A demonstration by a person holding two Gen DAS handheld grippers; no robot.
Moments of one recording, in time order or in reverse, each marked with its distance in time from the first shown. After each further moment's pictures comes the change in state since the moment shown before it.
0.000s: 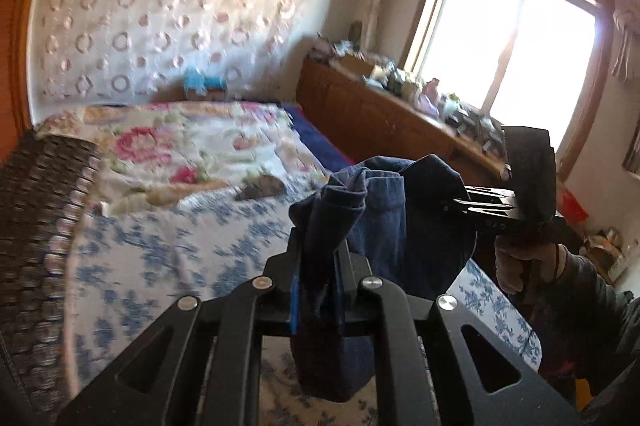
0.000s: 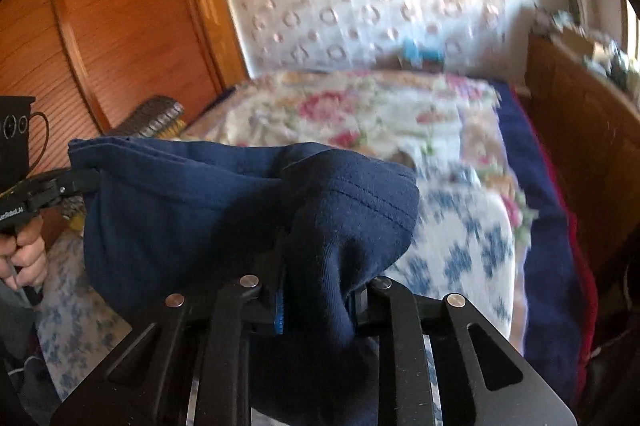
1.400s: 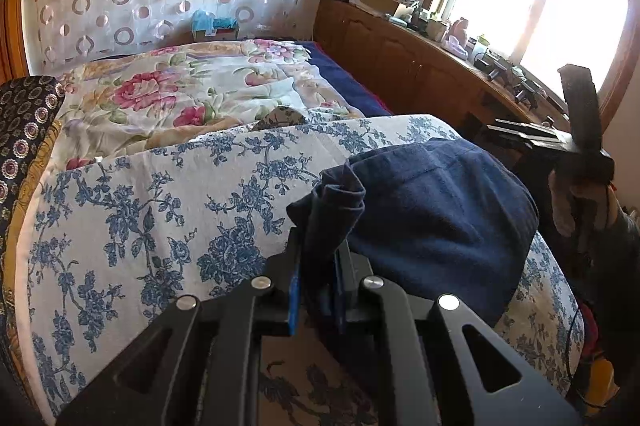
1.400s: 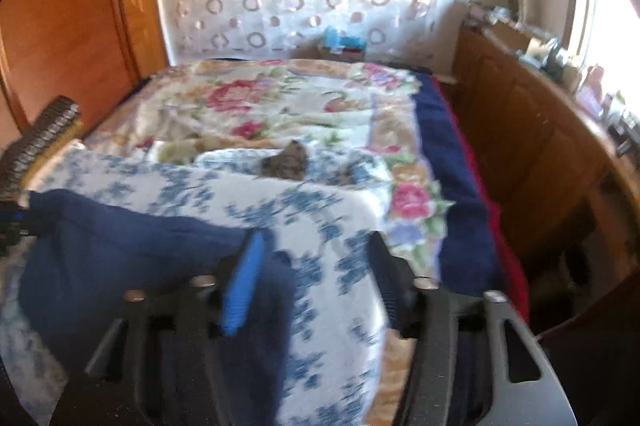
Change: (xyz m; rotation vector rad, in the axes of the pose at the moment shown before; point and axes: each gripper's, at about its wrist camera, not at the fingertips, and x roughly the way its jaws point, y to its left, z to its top) left arm 0.117 0.016 -0.027 0.004 0.251 0.062; right arm 0.012 -0.093 -0.007 0.063 0.085 -0.257
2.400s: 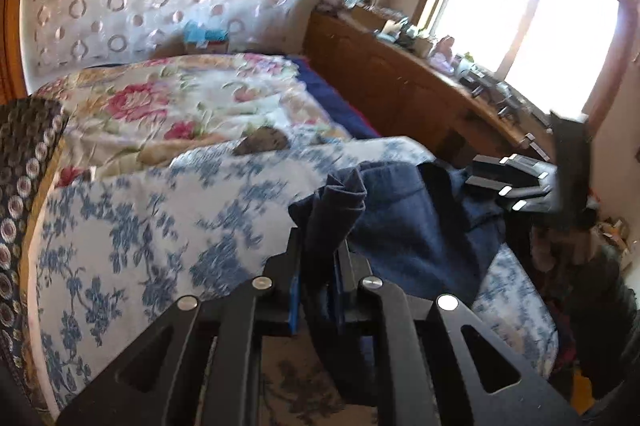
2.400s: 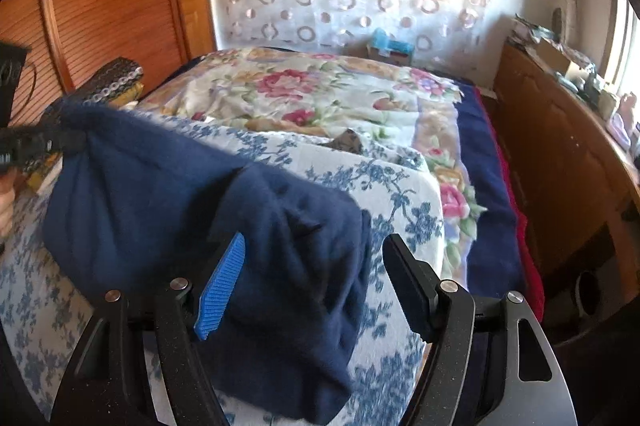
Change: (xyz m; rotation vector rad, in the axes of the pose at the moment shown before) left arm -0.031 -0.006 0.008 -0.011 -0.044 -0.043; right arm -0.027 0.043 -0.023 -0.122 0.004 0.078
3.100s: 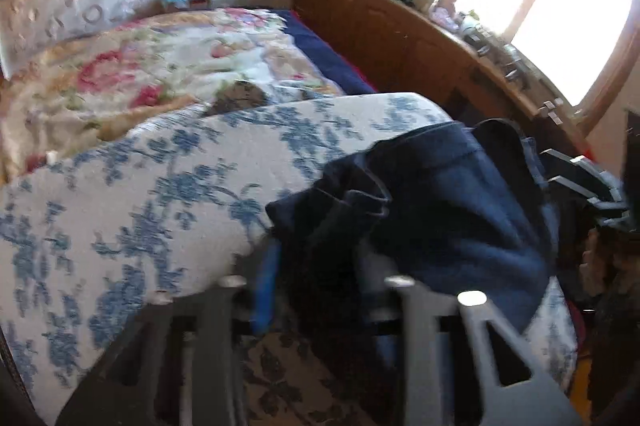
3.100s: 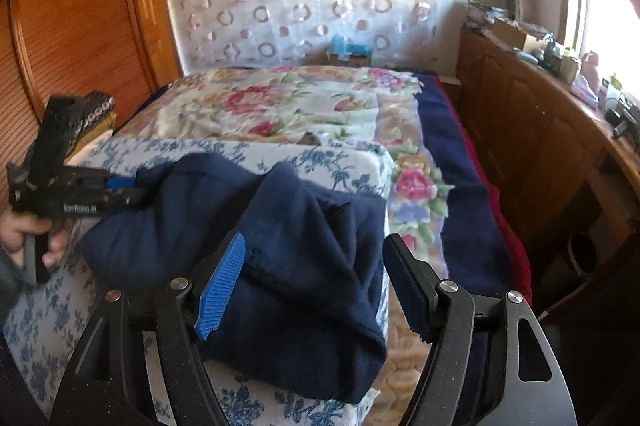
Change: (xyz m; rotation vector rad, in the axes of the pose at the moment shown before) left arm 0.102 -0.023 0.013 0.002 0.156 -0.055; right arm -0.038 -0.032 -0.029 0.121 -0.041 -0.068
